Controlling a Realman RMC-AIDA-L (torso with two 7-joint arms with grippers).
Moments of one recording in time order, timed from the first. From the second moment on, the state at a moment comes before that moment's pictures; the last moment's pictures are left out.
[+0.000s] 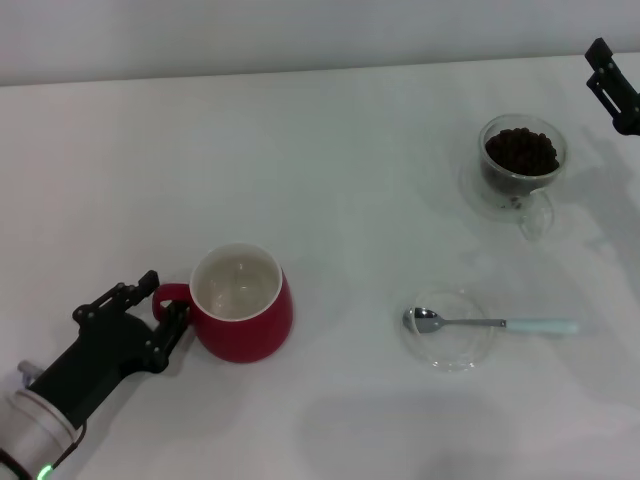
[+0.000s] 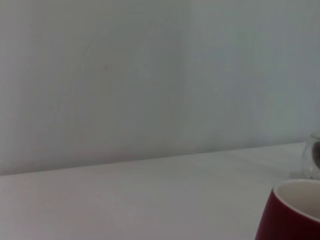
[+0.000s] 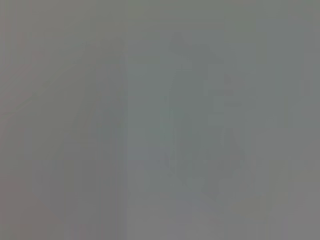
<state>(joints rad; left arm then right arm) -0.32 -2.08 -0.35 -0.18 -0.72 -1.17 2.83 0.39 2.02 -0.52 -0.02 2.11 1.47 -2.74</state>
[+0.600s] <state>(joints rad) -0.36 -2.09 -0.35 -0.22 -0.70 -1.15 2.83 0.38 2.02 -0.52 -0.03 2.11 1.46 -2.74</state>
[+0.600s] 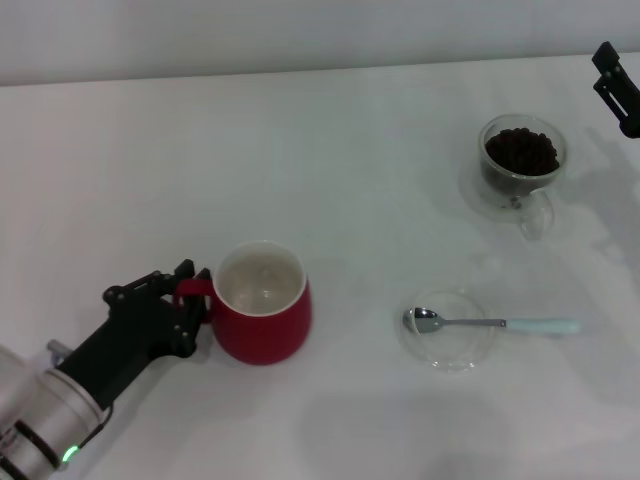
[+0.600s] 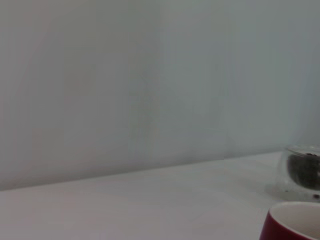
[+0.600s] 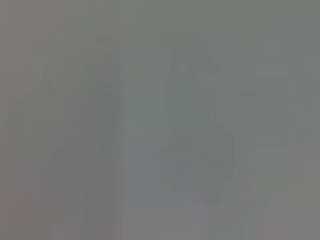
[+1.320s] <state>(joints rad) -0.44 -2.09 -0.35 -0.29 -0.67 -1.01 2.83 0.37 2.01 -0.49 -0.03 2.11 1.46 -2.74</state>
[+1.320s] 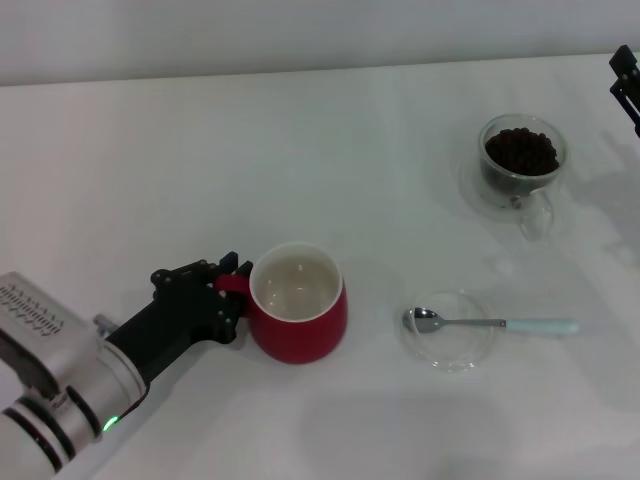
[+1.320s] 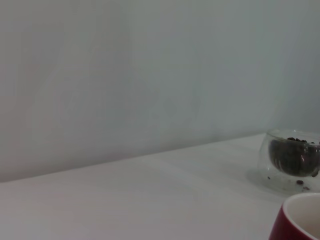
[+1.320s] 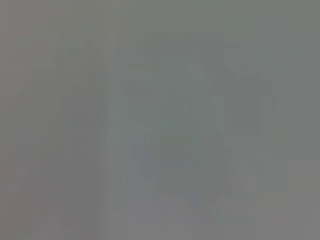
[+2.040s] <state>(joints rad) -0.51 -2.09 -0.36 -0.32 -0.62 -0.93 2.82 0.37 2.01 -0.49 -0.04 2.11 1.46 -2.74</state>
